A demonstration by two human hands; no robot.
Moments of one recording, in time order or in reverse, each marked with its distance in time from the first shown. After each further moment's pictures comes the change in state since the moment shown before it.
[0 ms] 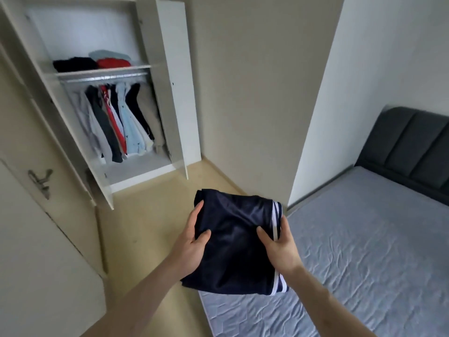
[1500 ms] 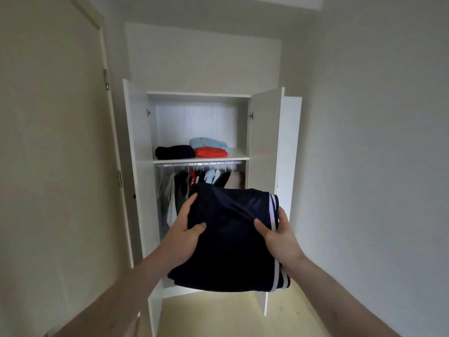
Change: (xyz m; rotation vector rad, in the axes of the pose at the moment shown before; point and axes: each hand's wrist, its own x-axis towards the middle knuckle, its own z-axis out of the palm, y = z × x) left_hand 0.567 0.037 -0.549 -0.003 0.480 0.200; right_hand 0.644 -0.289 0.532 0.099 -0.409 -0.328
